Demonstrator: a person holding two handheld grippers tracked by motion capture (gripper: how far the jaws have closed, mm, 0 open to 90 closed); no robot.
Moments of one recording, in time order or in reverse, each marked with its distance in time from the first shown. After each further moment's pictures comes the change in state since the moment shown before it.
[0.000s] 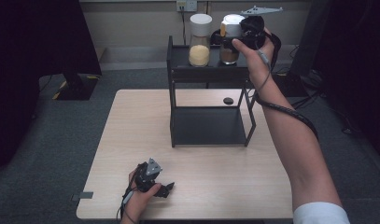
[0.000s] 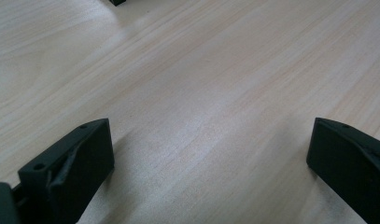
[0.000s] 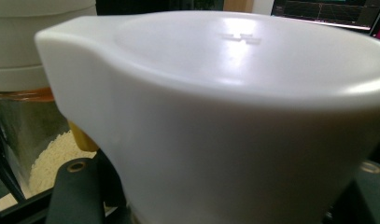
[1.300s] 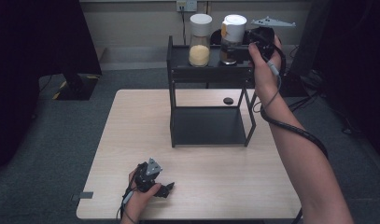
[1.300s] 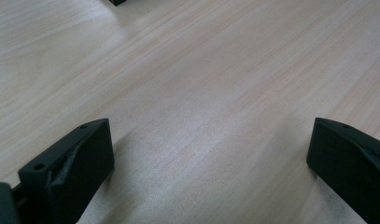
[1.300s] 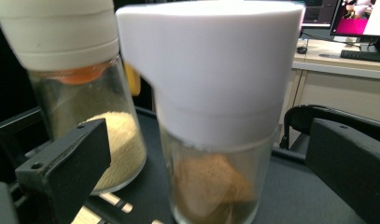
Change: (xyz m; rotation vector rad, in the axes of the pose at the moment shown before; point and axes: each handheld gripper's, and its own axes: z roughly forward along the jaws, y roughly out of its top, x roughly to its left) left arm 0.000 0.000 0.000 -0.001 0.001 -0.002; right arm 0.036 -0.027 -0.038 -0.057 -0.104 0.094
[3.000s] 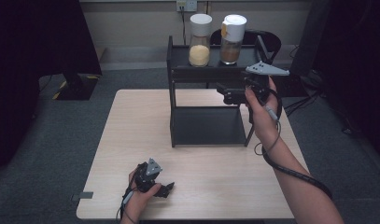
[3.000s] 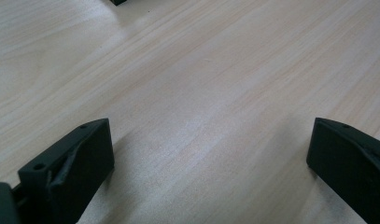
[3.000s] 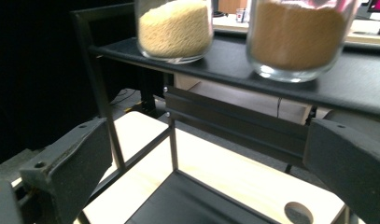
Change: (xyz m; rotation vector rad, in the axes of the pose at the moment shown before) left arm 0.000 0.000 0.000 -0.001 0.002 -0.002; right arm 0.027 -0.078 -0.040 0.045 0.086 -0.012
